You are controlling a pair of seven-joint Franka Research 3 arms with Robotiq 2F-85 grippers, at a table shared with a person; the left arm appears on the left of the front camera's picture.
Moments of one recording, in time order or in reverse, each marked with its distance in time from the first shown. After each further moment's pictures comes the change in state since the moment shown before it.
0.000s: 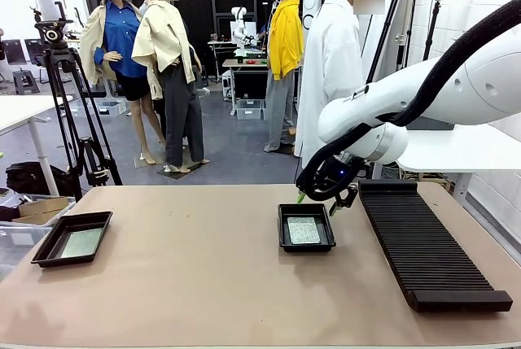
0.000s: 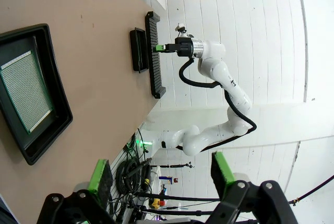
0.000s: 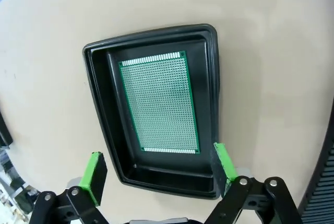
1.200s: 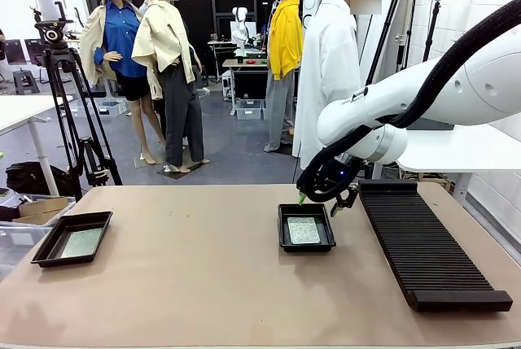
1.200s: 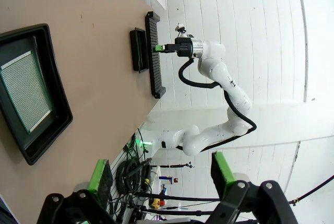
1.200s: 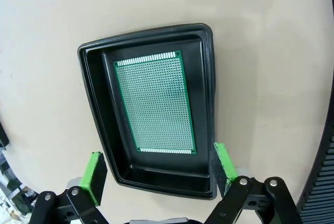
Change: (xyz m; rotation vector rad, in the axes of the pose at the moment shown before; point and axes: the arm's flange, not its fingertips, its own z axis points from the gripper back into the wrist) left arm 0.000 0.000 0.000 0.000 0.000 0.000; right arm 0.000 0.000 -0.001 -0.017 0.000 0.004
